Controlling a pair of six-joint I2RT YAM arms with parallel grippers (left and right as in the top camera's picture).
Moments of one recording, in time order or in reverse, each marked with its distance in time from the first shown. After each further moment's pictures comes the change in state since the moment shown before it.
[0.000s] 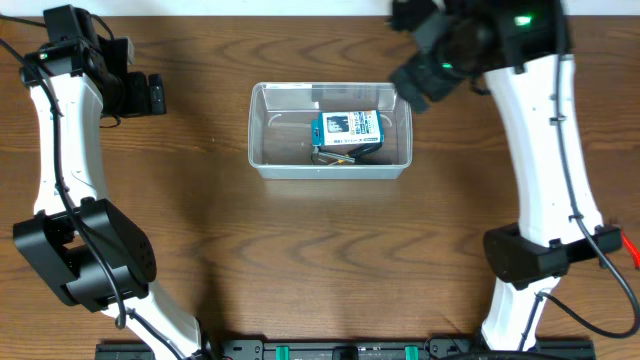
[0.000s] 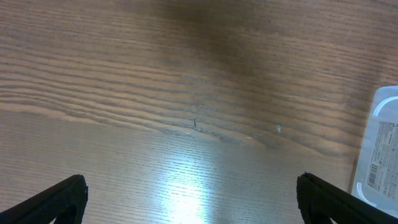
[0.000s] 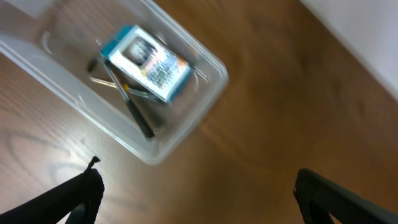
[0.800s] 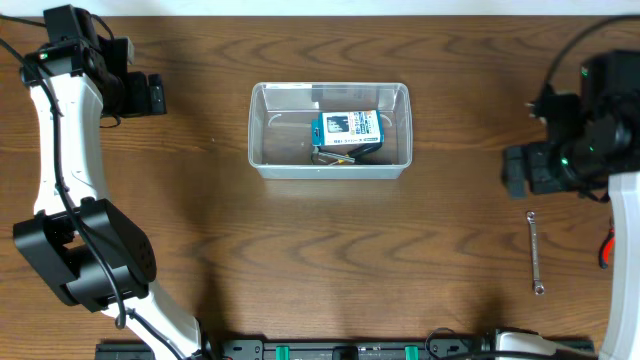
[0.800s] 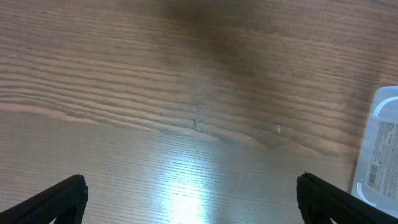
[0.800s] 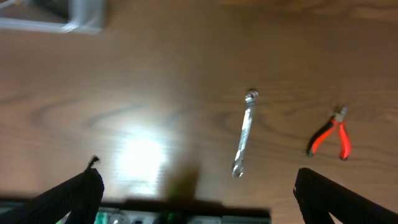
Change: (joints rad) left arm 0.000 0.000 0.000 0.001 0.000 0.000; right arm -0.415 -0.627 -0.879 0.093 0.031 0.204
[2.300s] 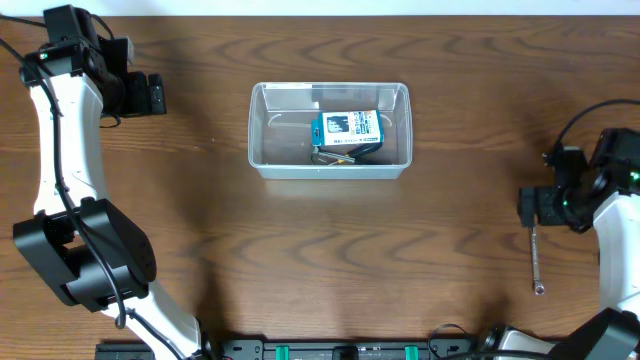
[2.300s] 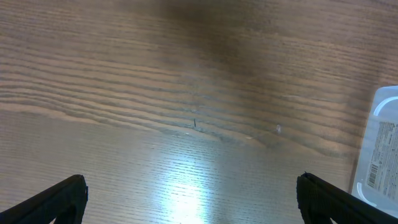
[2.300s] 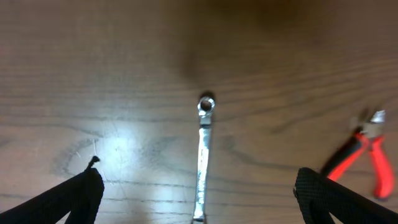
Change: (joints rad) left arm 0.000 0.000 0.000 0.000 0.000 0.000; right arm -0.308 -0.003 -0.679 0.637 -0.038 -0.253
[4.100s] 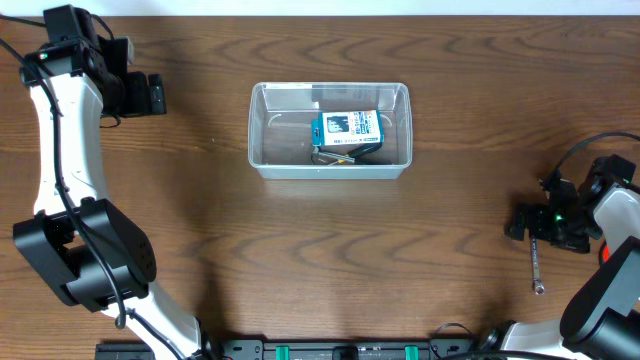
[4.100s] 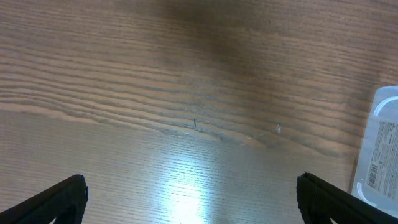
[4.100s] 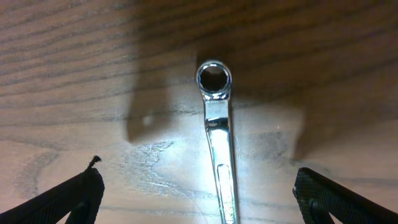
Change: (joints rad) left arm 0.000 0.000 0.000 0.000 0.000 0.000; right arm -0.122 0.234 -0.102 0.102 -0.095 0.066
